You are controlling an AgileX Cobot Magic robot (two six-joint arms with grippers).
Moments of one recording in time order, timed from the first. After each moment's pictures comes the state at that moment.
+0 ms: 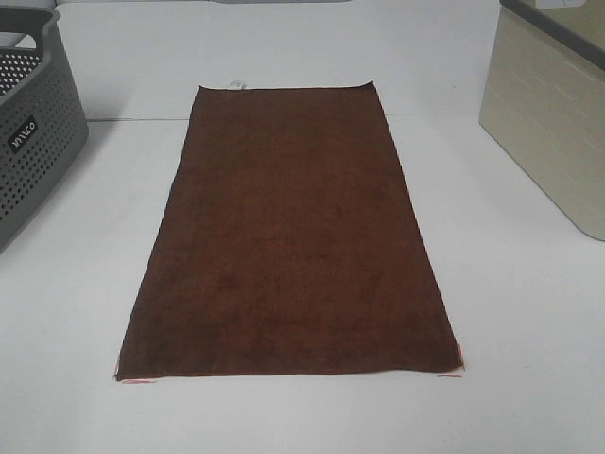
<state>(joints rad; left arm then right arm) 0.00 0.00 -0.50 -0.08 1.05 0.07 0.02 0.02 -0.51 0.11 1.07 -0.13</state>
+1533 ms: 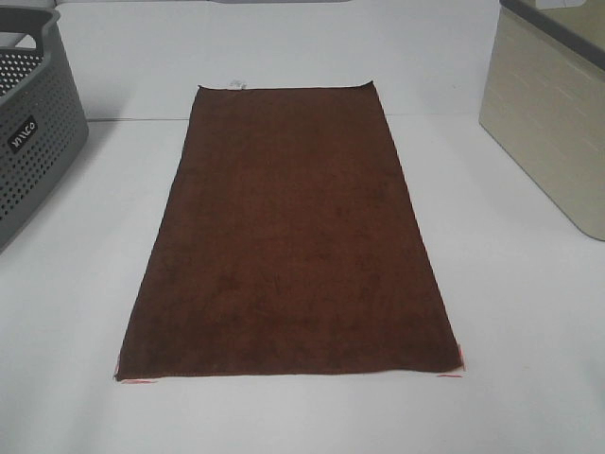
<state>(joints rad) 0.00 0.36 -0.52 -0.23 0.64 -0.06 0.02 0.58 -0.55 0.25 0.87 -0.03</state>
